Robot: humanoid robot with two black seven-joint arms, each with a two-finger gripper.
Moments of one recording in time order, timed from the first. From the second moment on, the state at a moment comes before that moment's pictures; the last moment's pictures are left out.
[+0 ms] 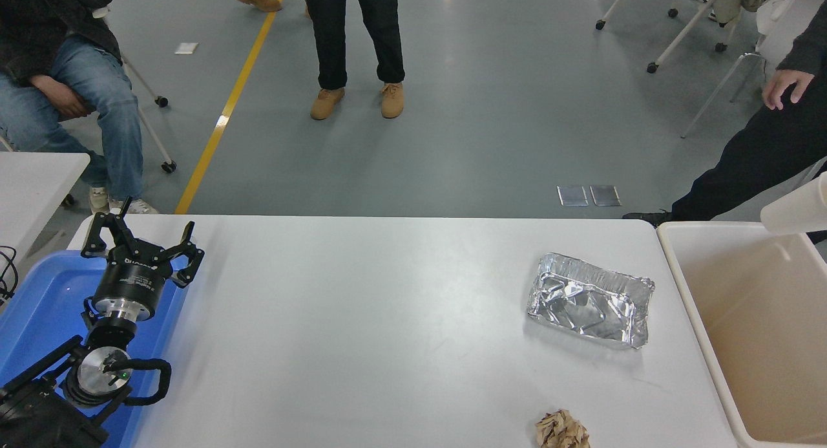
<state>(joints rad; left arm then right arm) -0.36 0.44 -0.96 -0.74 -0.07 -0.48 -0.54 1.05 -0.82 -0.59 0.20 -0.62 0.30 0.62</state>
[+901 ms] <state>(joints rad) -0.36 0.44 -0.96 -0.74 -0.07 -0.48 -0.54 0.82 -0.65 -0.67 -0.04 -0.63 0.28 0.63</state>
